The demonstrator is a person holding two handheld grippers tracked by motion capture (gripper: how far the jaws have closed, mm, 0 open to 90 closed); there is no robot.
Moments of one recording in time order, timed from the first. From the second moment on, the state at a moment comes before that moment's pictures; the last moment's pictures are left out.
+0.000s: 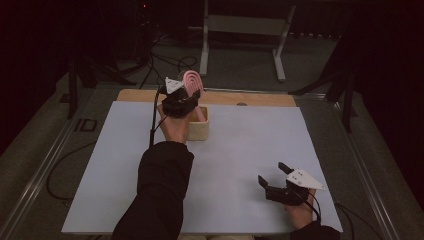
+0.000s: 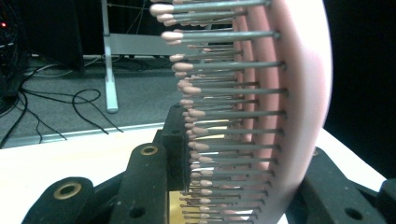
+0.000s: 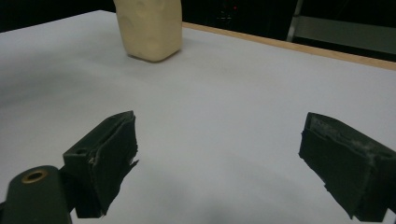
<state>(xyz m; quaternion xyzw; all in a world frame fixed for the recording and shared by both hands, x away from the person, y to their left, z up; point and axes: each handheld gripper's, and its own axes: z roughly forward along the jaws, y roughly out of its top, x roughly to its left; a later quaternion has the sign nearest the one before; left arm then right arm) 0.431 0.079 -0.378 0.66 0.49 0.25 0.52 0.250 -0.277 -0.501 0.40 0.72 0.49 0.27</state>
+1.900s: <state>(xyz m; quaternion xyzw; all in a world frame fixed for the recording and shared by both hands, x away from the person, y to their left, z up) 0.431 0.074 -0.423 0.66 0.51 0.22 0.50 0.250 -0.276 -0.501 0.40 0.72 0.50 0.27</state>
